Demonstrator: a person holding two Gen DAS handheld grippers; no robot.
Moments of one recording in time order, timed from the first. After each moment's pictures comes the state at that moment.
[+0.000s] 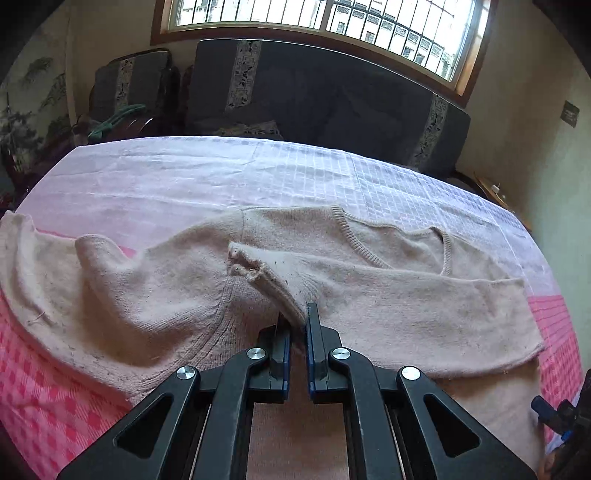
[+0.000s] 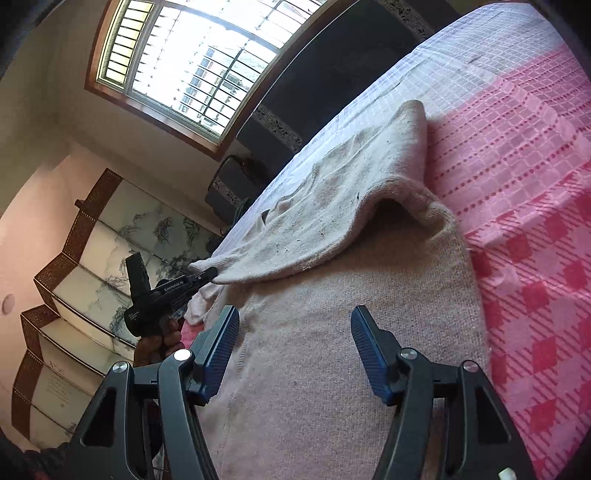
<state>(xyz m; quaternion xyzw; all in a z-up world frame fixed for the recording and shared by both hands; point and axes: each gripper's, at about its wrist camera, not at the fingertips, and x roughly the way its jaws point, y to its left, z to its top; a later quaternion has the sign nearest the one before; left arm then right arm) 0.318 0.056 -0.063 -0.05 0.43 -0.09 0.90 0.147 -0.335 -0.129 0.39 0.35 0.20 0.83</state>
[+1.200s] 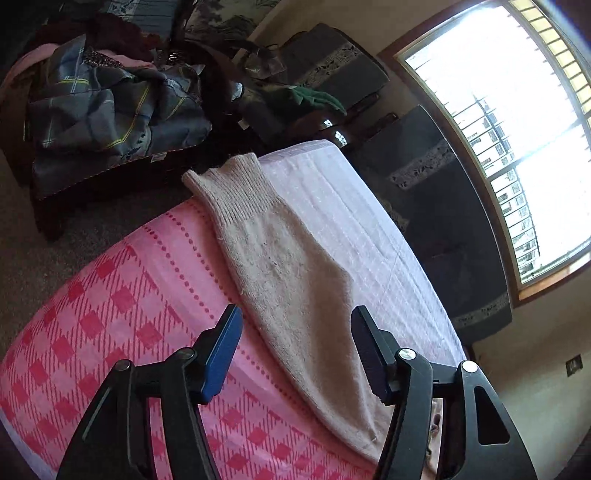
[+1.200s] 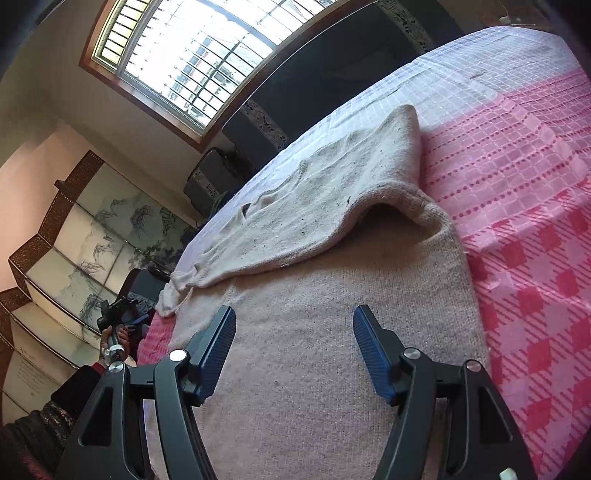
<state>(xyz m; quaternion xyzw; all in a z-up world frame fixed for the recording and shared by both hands) 0.331 0.493 -0.068 -0.40 0.40 0.06 0.82 0.153 -0.316 -0.124 0.34 0.37 0.16 0.85</state>
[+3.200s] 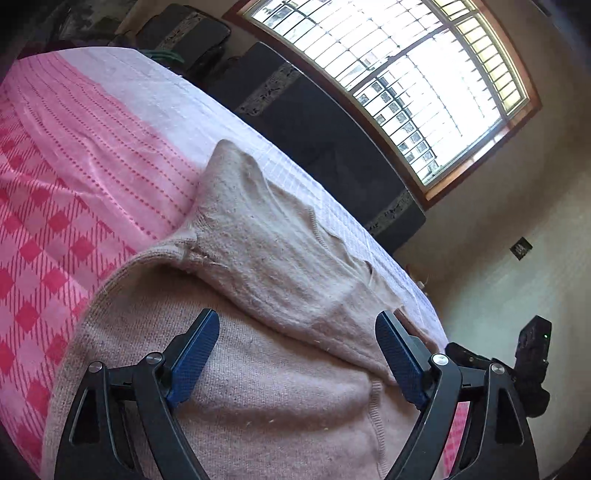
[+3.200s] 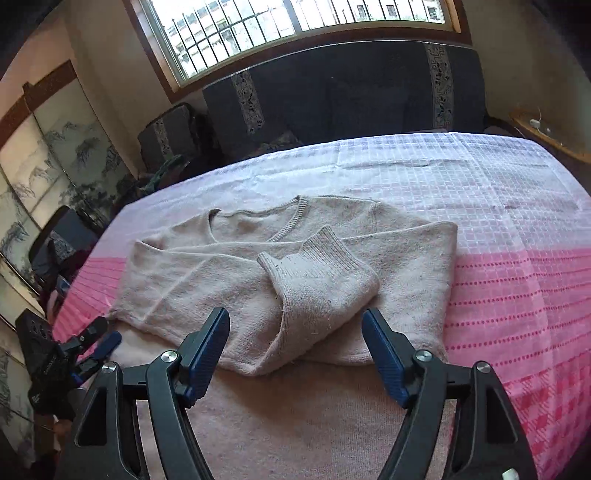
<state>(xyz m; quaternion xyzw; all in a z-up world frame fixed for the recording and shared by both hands) 0.205 0.139 -0.085 -0.33 0.32 -0.16 0.87 0.251 -0.236 -0.049 0.10 0.44 0.06 0.89</state>
